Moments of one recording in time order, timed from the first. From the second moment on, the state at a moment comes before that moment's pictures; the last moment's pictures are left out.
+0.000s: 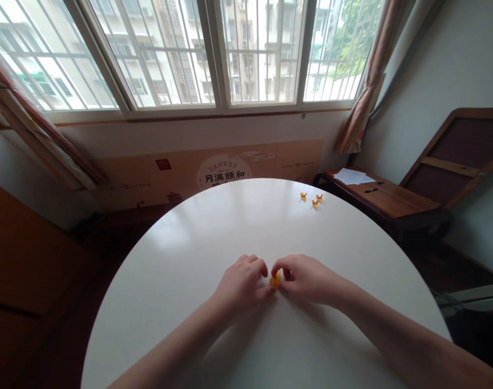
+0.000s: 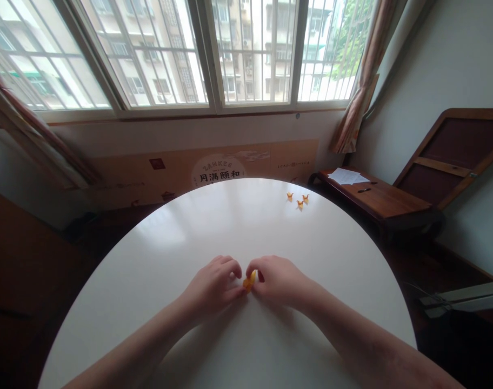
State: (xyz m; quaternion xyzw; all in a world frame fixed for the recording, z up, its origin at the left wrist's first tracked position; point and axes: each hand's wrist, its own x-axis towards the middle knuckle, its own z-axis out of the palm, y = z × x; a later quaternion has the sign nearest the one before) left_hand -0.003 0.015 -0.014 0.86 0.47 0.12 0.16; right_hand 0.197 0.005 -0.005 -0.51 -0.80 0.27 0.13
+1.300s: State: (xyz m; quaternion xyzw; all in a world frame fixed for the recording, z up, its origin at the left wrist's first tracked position) left_hand 0.003 0.006 -0.014 0.67 0.38 0.54 0.35; right_hand 0.173 0.004 -0.017 -0.38 -0.56 0.59 0.44
